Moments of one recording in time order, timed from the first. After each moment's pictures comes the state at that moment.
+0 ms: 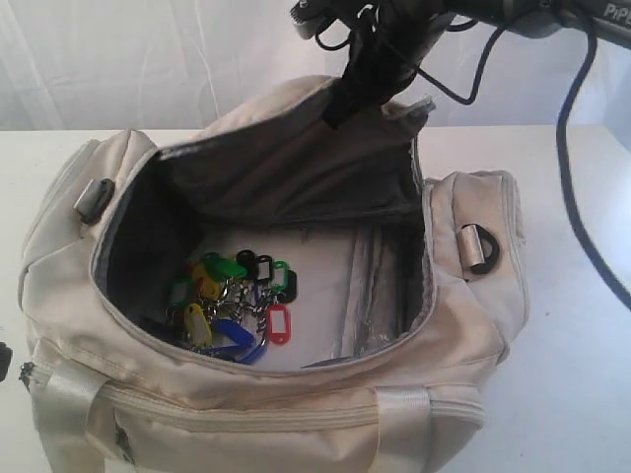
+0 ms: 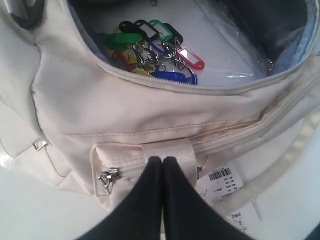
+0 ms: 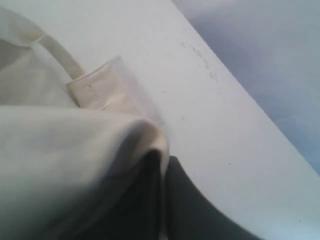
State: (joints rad) left arm -0.14 0.52 -0.48 -0.52 0.81 0.55; right arm 0.32 2.02 -1.89 -0.20 0.80 -0.35
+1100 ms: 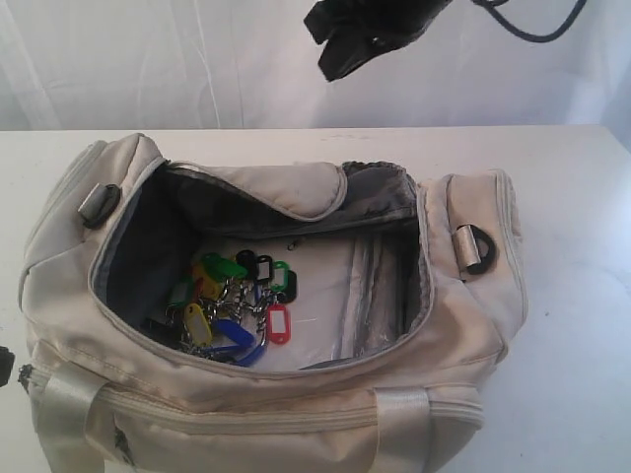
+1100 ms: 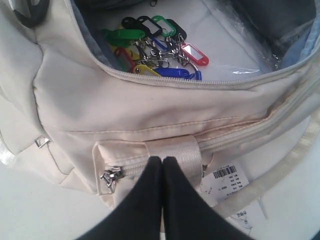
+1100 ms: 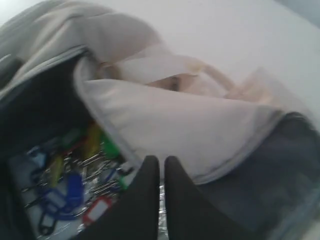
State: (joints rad) left arm -0.14 0.52 -0.46 -0.52 0.78 0.57; right arm 0.24 1.86 -1.95 0.46 1.17 -0.52
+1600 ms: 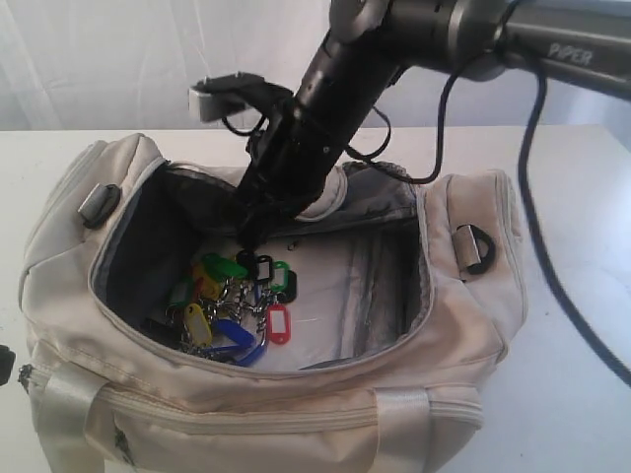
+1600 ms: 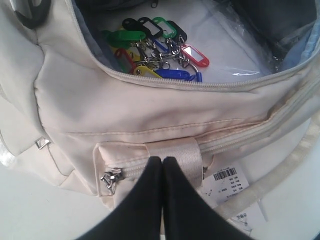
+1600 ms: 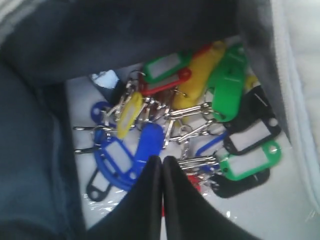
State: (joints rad) left arm -0.14 0.52 -0.46 -0.52 0.78 0.57; right arm 0.44 2.04 -1.79 0.51 1.19 -0.66
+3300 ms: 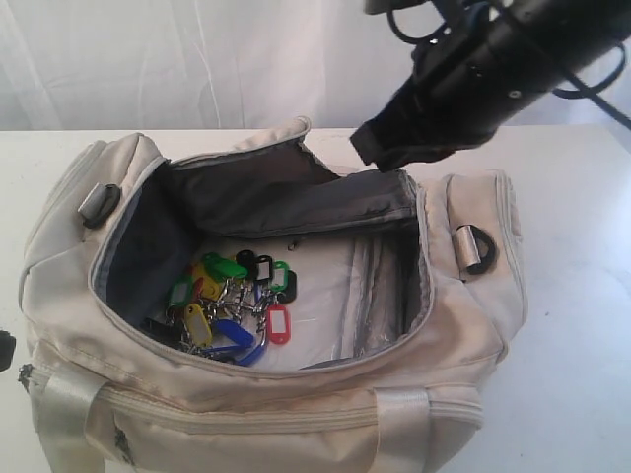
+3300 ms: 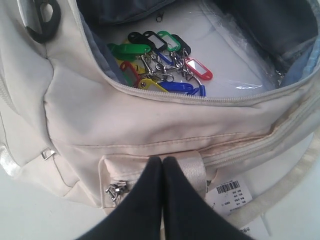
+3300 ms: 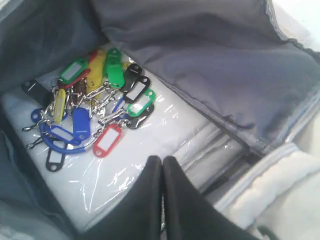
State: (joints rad) left arm -0.14 0.52 -0.46 -0.54 0.74 0.57; right arm 0.31 1.41 -1.30 0.31 0.91 -0.37
